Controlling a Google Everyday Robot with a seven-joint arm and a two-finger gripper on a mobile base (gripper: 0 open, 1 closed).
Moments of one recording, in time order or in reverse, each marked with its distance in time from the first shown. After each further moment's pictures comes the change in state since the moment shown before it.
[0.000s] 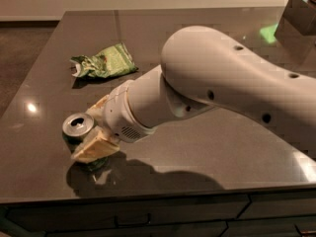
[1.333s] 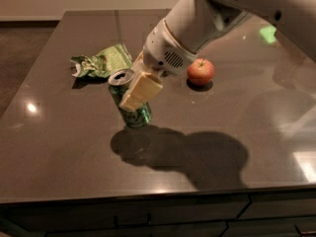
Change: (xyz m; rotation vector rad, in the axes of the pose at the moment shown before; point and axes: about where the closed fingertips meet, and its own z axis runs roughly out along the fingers) arm 0.023 -0.084 -0.081 -0.120 0.185 0.062
